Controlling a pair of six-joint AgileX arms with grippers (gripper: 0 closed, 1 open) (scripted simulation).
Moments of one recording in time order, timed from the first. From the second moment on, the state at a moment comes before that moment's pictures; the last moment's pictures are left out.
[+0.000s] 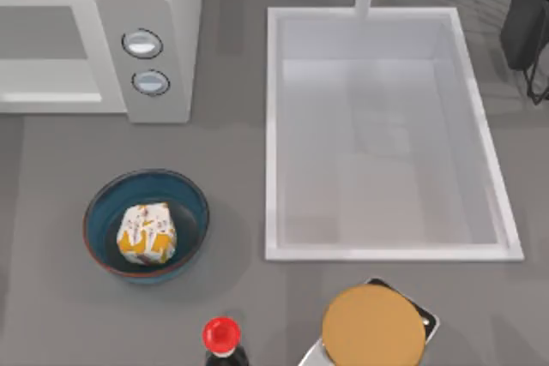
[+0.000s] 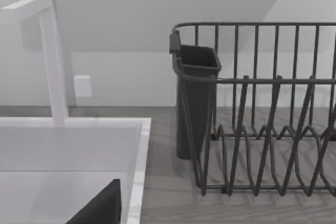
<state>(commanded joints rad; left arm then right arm) 0.97 1.74 0.97 -0.31 0.64 0.85 0.00 0.00 0.00 0.00 0.00 0.00</state>
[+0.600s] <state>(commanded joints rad) 0.89 1.57 0.75 -0.20 0.60 0.74 0.00 0.00 0.00 0.00 0.00 0.00</state>
